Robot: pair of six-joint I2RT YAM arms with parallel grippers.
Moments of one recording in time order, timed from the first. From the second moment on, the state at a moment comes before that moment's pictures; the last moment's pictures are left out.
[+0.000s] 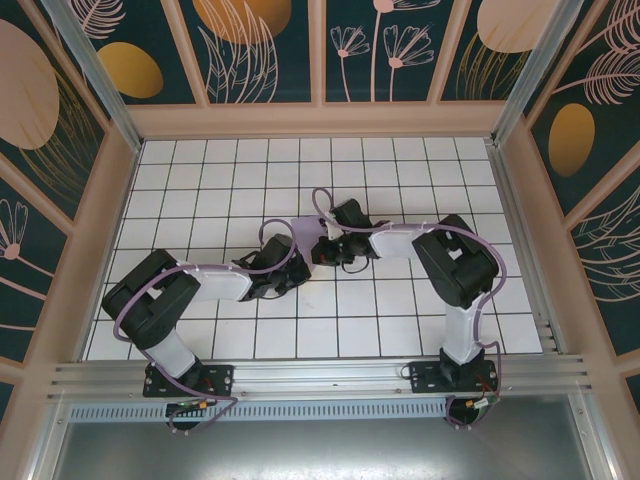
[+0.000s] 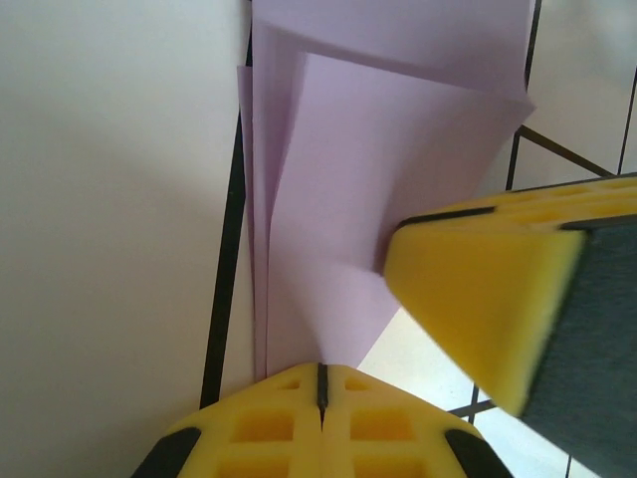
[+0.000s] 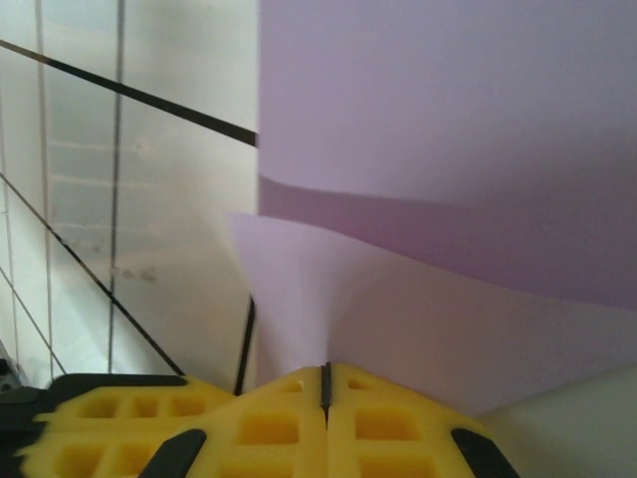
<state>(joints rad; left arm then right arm) -0.74 1.66 0.64 0.15 0.11 -1.08 0.66 1.93 1.04 -0.09 -0.52 0.57</state>
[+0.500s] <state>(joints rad) -0.74 1.66 0.64 0.15 0.12 -1.08 0.56 2.01 1.14 -0.15 -0.60 0.52</state>
